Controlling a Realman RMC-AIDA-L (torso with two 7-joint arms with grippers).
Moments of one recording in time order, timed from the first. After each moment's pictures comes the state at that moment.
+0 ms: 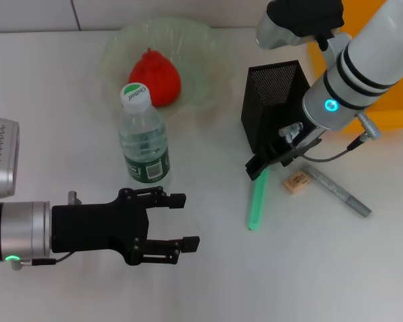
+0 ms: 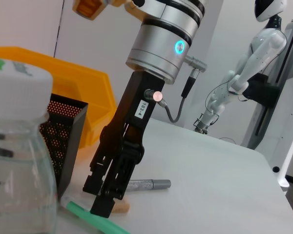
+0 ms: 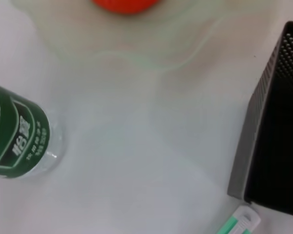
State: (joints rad) left arm -0.45 -2.07 0.93 0.47 1.89 1.61 -1.14; right arm 0.91 2.09 -1.46 -0.85 -2.55 -1.34 2.96
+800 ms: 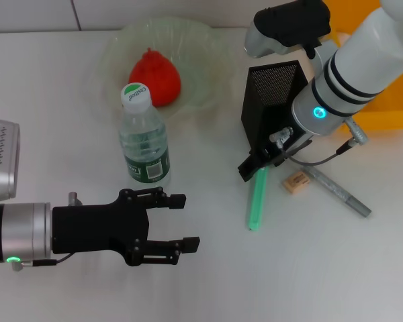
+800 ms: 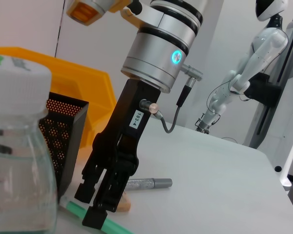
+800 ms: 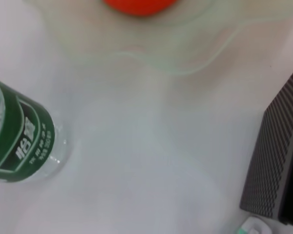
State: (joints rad) left arm -0.45 -2.07 0.92 0.45 1.89 1.61 -1.12; right arm 0.92 2.09 -1.54 -0.82 -2.52 -1.26 2.96
